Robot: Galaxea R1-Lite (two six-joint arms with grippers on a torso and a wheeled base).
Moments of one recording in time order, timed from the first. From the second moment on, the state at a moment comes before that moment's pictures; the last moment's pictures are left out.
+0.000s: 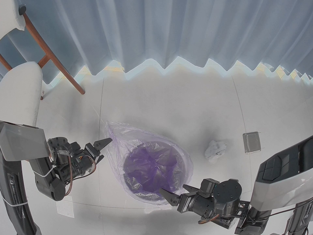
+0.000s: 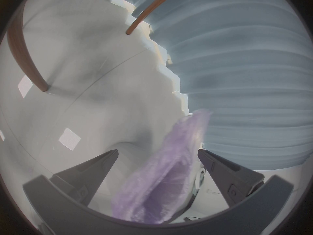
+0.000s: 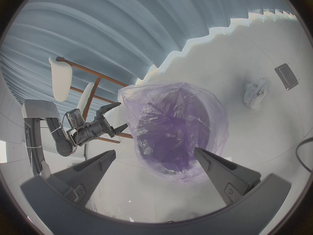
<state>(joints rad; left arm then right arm) -0.16 2.22 -0.43 -1.55 -0.37 -1.01 0.92 2.21 -0.32 -1.55 -0.18 0.67</state>
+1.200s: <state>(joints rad) -0.24 2.48 -0.62 -1.50 -0.04 -0.88 0.92 2.28 -0.32 -1.55 -0.19 0.65</state>
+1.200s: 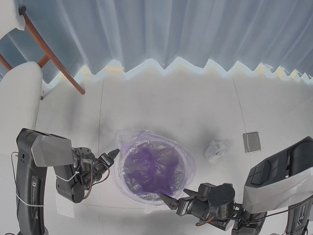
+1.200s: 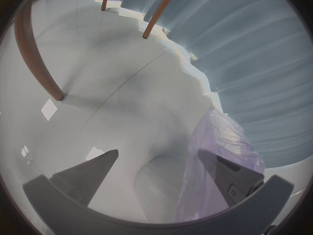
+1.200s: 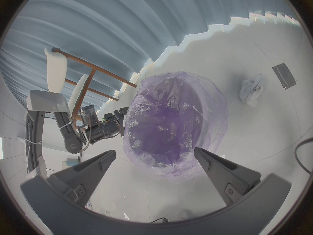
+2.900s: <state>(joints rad) -0.51 1.24 -0.59 -0.76 -0.32 -0.48 0.65 2.16 -0.58 -1.07 -0.32 0.36</state>
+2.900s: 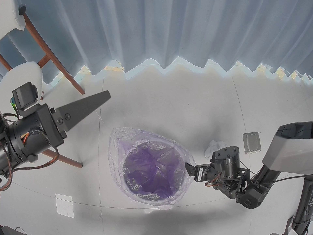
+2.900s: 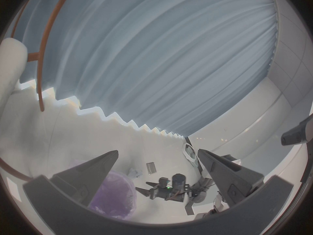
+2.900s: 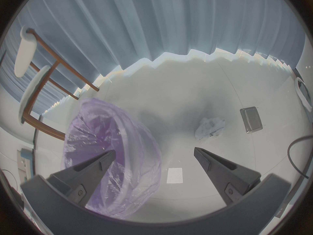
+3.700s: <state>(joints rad) -0.55 1.23 -0.53 -0.74 -0.31 -0.32 0.70 2.35 -0.66 -1.21 -0.34 0.28</state>
